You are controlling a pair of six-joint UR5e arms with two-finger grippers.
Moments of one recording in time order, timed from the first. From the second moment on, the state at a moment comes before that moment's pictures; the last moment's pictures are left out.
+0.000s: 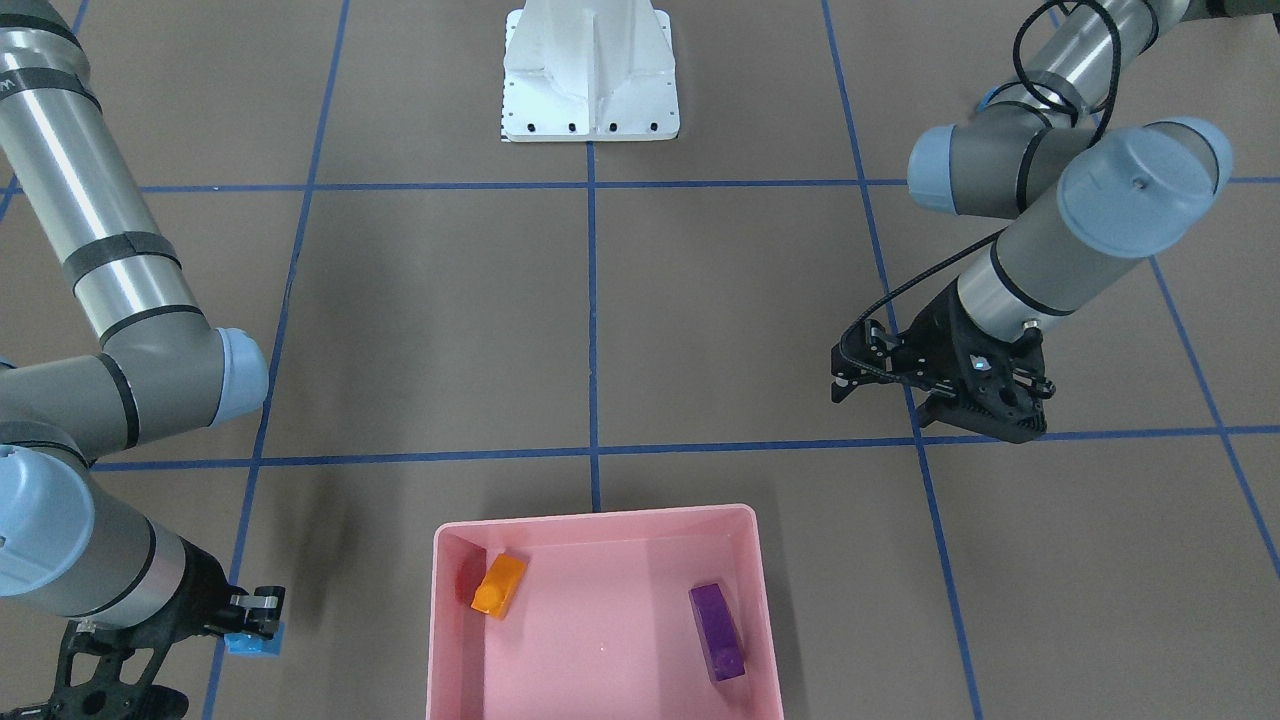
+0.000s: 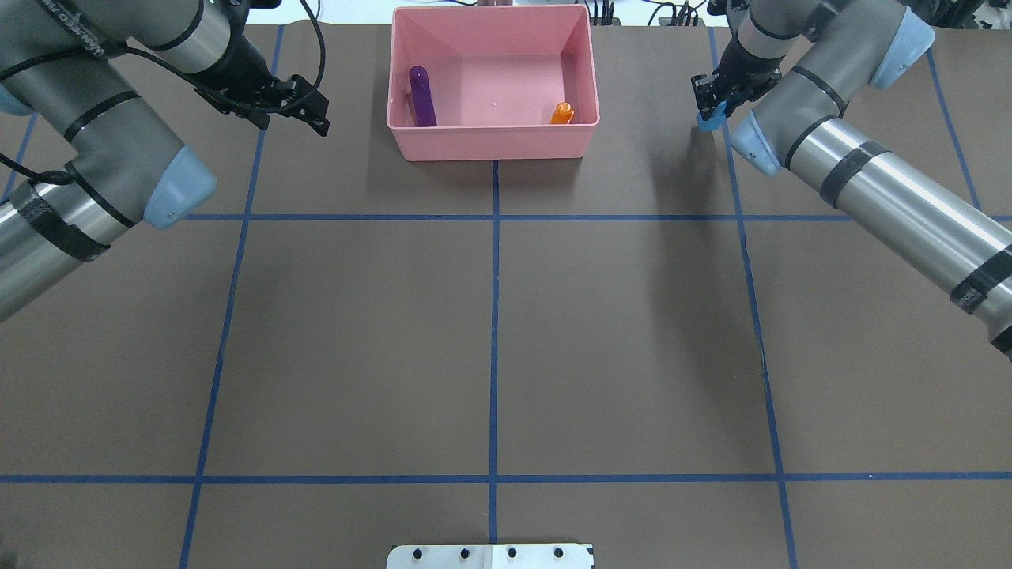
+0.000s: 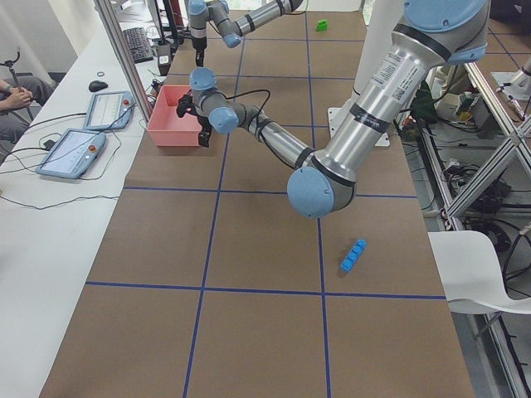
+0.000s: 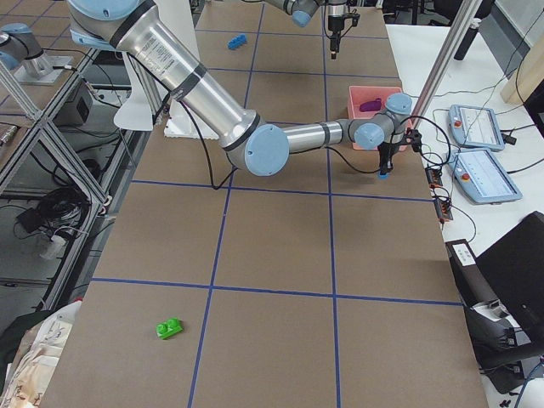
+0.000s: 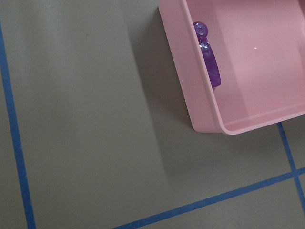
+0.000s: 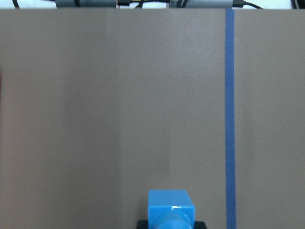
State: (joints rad) left arm -0.99 -2.12 -1.56 -1.88 -2.27 -0.73; right arm 1.06 -0.67 0.86 -1.16 2.15 0.85
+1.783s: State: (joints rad) left arm -0.98 -2.00 -1.67 -1.88 -2.28 -0.72; right arm 0.95 -0.36 0.69 -1.20 2.00 1.12
